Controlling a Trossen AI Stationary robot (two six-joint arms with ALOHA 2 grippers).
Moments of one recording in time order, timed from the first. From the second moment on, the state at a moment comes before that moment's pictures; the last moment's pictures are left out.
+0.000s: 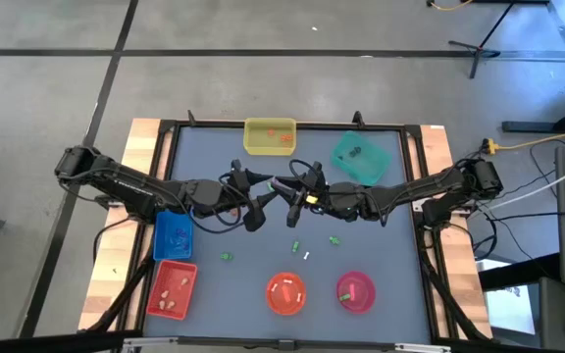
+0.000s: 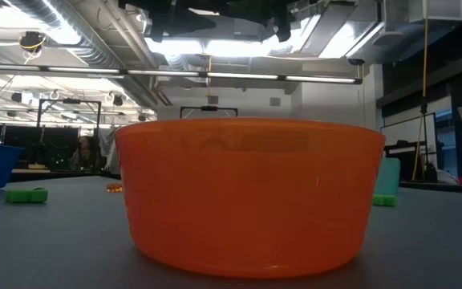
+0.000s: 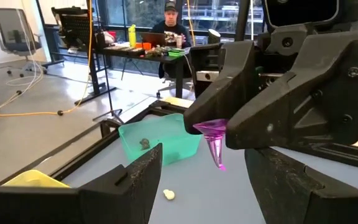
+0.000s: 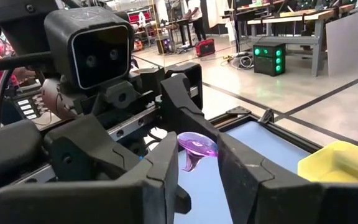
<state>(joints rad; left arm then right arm) -0.17 1.31 0.78 0.43 -0.61 -0.12 0.17 1.59 1.07 0.47 0.53 0.25</state>
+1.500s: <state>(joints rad) -0.17 1.31 0.78 0.46 -0.61 -0.16 0.17 1.59 1.07 0.47 0.57 0.26</state>
